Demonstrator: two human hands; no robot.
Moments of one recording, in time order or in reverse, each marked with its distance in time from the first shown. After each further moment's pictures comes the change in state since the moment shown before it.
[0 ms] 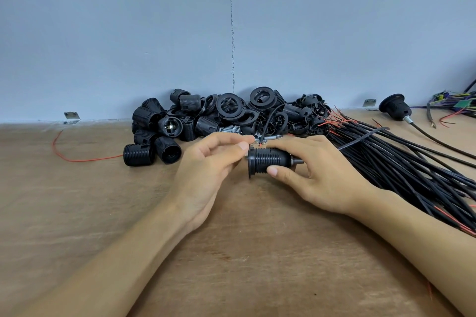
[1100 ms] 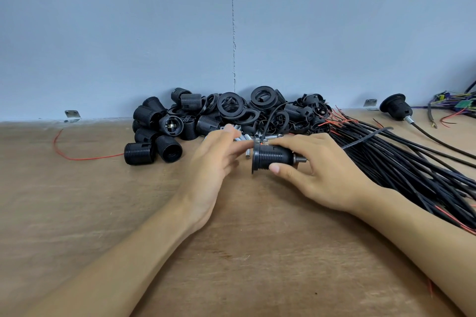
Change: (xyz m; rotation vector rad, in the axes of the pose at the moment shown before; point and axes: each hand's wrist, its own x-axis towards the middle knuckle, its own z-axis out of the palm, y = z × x) left_hand -0.001 0.001 0.010 0.069 0.049 -0.054; right_hand 0.000 0.003 0.001 -0.031 0.003 0.053
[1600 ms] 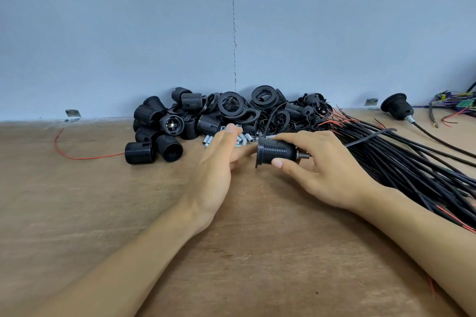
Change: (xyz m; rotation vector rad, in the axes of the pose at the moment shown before) left_hand -0.003 -0.007 0.000 0.177 -0.055 0.041; right_hand -0.001 0.001 0.000 0.033 0.074 0.045
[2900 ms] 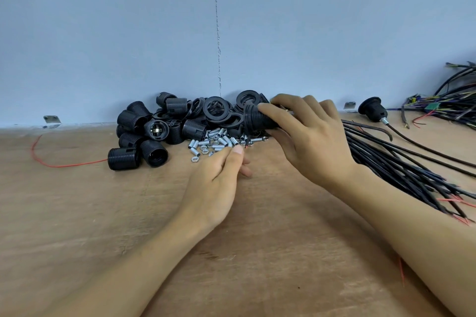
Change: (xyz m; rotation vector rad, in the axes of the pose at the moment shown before) left_hand 0.000 -0.013 0.014 0.357 0.050 0.158; right_hand 0.024 0.004 -0.011 -0.560 0.514 -0.289
